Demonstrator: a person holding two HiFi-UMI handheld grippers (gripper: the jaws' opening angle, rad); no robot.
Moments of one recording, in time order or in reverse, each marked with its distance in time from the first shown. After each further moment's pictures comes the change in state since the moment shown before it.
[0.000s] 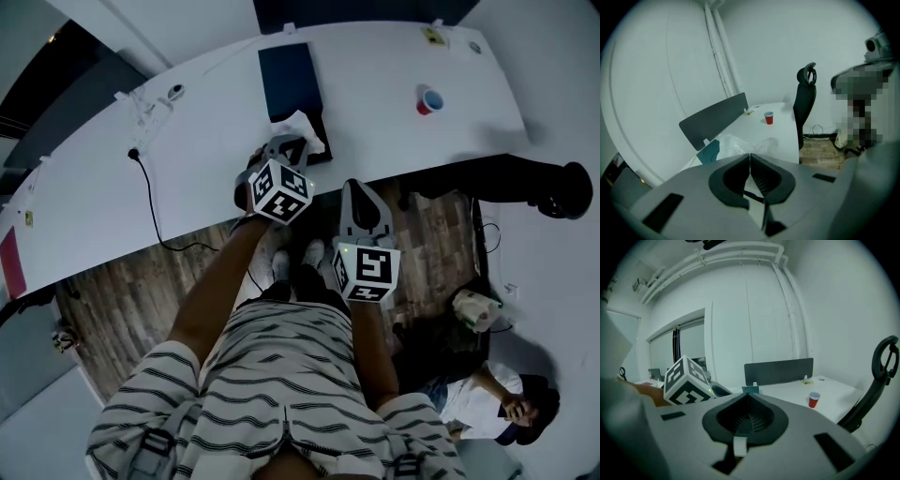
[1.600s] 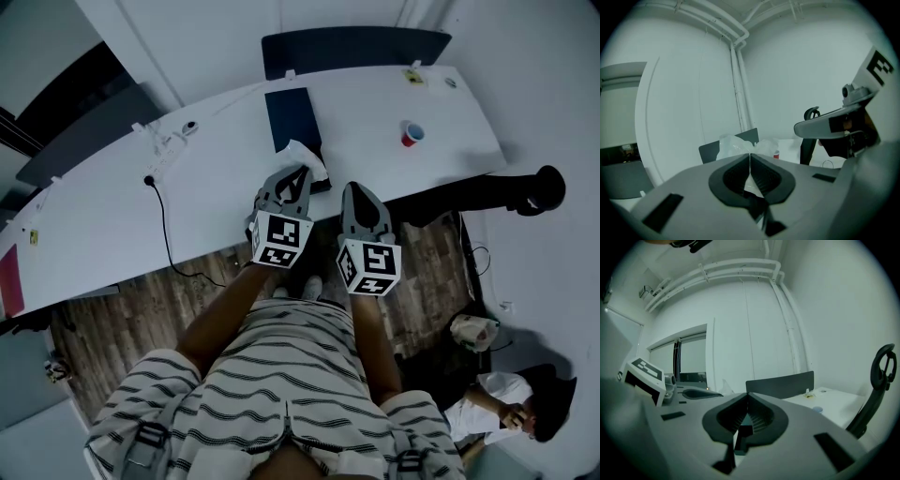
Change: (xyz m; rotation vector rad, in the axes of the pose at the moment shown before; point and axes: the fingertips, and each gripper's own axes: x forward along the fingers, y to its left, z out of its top) left arm -0.125 0.005 0.064 -0.169 -0.420 0.137; right arm -0.021 0.018 0.061 0.023 -0.180 -0.005
